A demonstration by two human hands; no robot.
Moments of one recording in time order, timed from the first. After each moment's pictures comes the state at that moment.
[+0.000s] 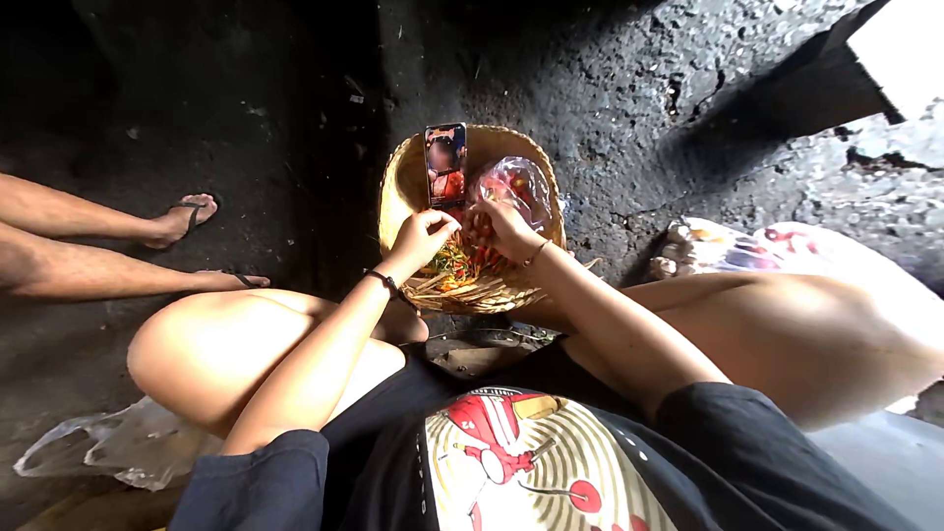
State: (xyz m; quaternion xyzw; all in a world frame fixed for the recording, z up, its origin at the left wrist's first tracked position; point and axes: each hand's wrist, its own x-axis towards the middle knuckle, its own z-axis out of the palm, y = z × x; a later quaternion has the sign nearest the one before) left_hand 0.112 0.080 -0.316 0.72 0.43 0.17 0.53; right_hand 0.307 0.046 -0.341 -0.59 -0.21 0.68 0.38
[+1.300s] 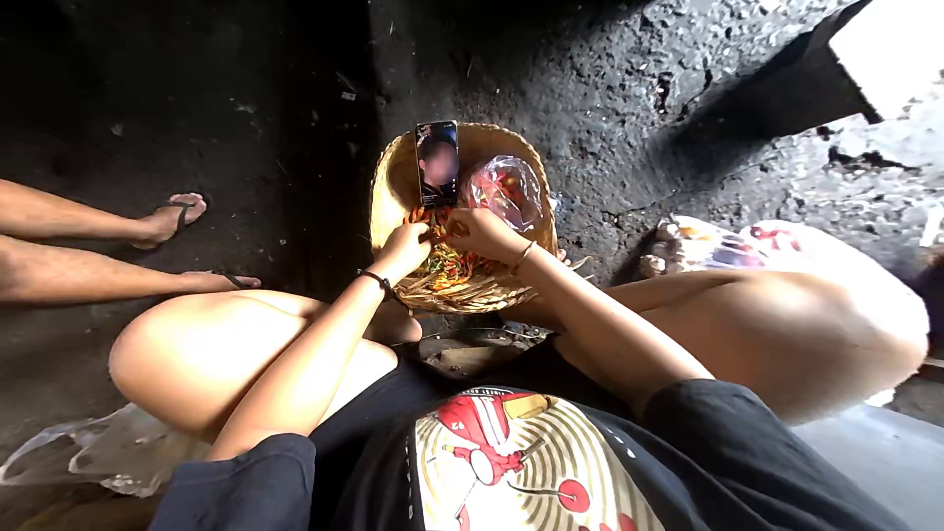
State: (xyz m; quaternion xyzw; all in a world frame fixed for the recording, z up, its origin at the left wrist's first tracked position) left_hand 0.112 0.082 -0.316 0.73 0.50 -0.05 0.46; right_hand 0.309 0.049 -0.327 -0.58 -0.67 0.46 0.10
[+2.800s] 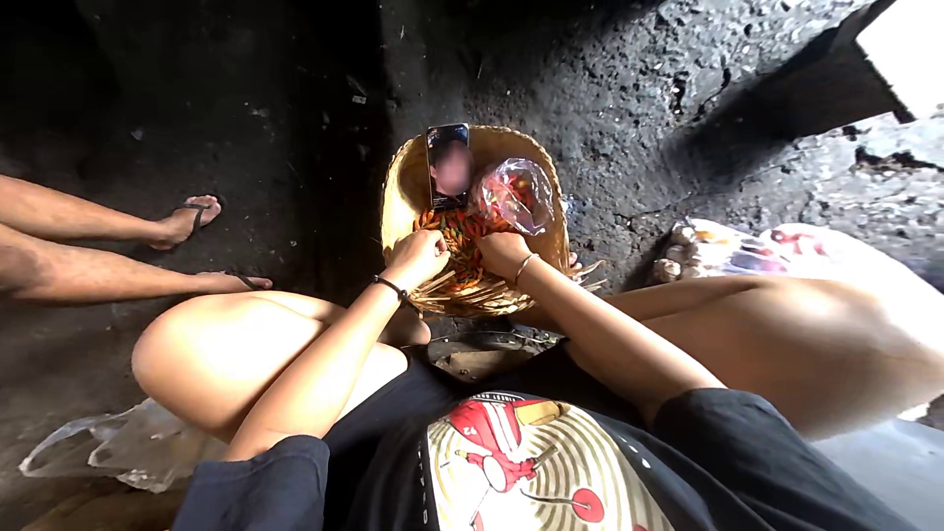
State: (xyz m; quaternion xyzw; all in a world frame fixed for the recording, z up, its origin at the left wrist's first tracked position) left_hand 0.113 0.076 -0.310 0.77 0.48 -0.13 0.40; right_hand 0.291 0.035 -0.333 -0.66 -0.60 0.36 -0.26
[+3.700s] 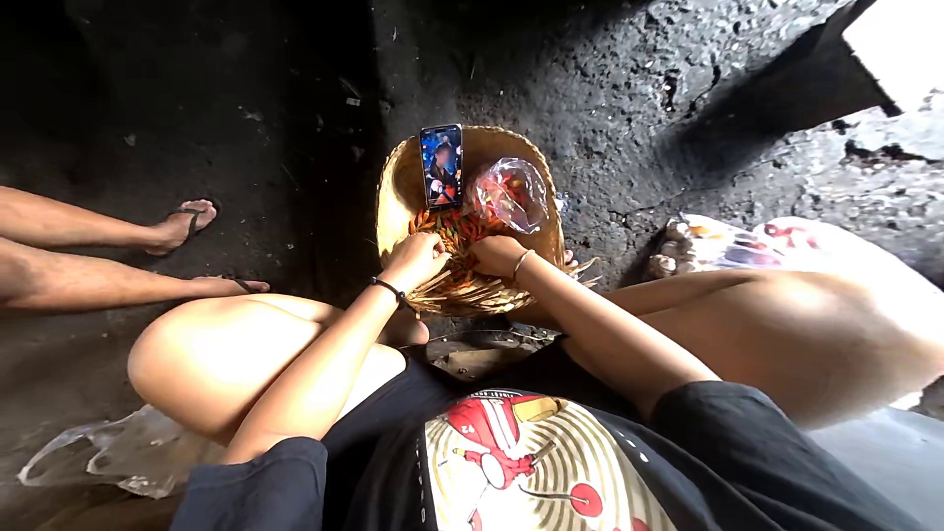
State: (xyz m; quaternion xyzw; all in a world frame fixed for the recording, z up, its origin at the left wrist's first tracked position) left_hand 0.112 0.076 -0.315 0.78 0.46 -0.13 0.40; right_hand 0.301 0.035 -0.352 -0.59 -0.66 0.40 -0.24
